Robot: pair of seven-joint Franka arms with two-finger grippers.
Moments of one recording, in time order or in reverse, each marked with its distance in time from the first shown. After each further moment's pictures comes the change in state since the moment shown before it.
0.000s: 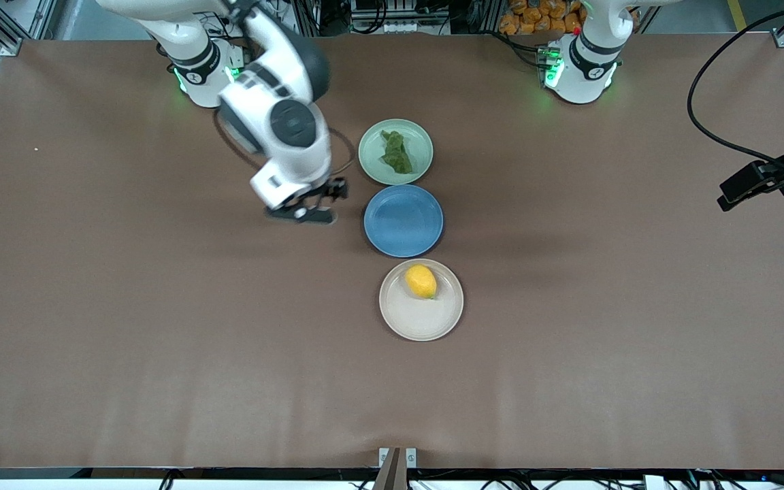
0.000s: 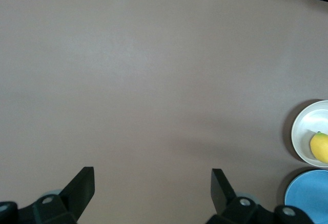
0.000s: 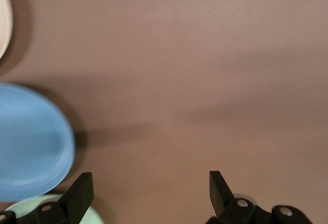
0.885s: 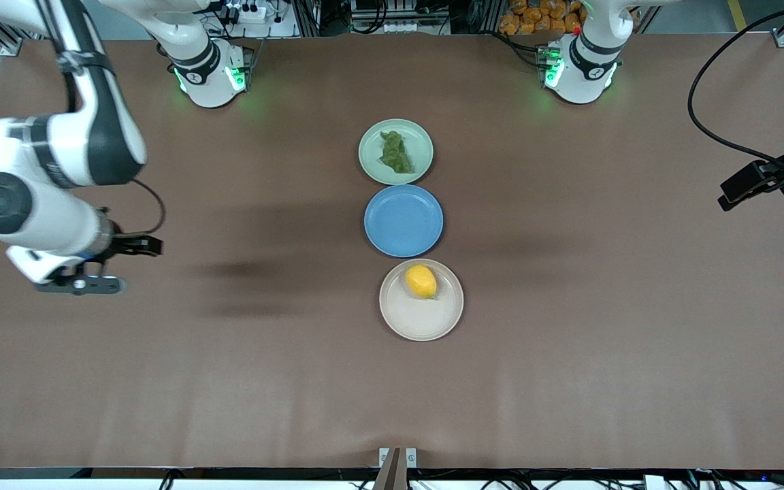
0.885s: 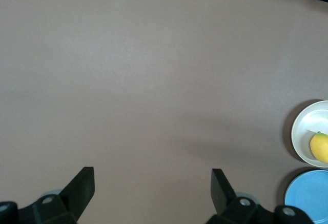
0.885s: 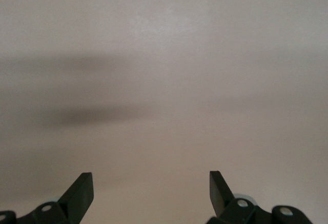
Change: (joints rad) left arm 0.002 0.000 -0.002 0.000 0.000 0.000 0.000; right arm -0.028 -0.089 -0.543 0.138 0.042 -0.112 -0.687
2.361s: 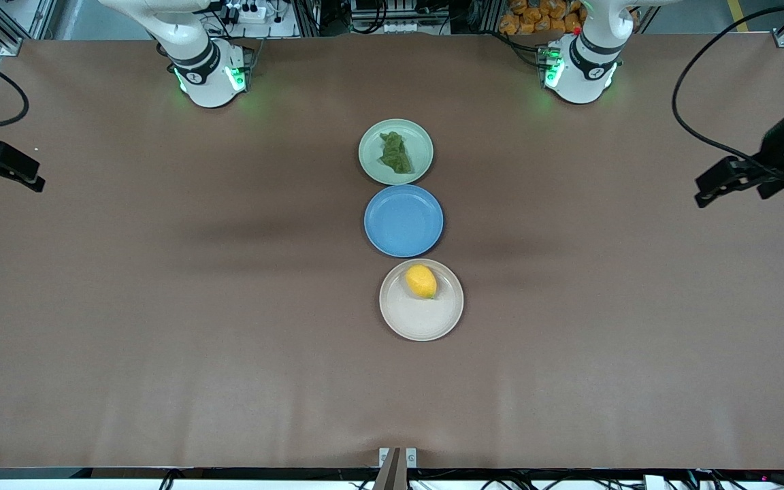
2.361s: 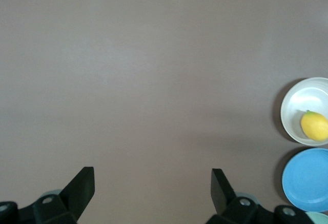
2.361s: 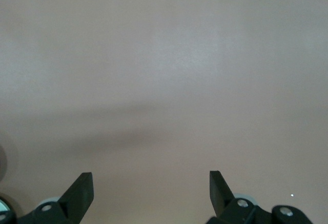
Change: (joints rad) left arm -0.012 0.000 -0.067 -0.005 -0.007 0.000 0.055; right arm 0.003 -0.268 -0.139 0.130 0.140 -0.219 -0.101
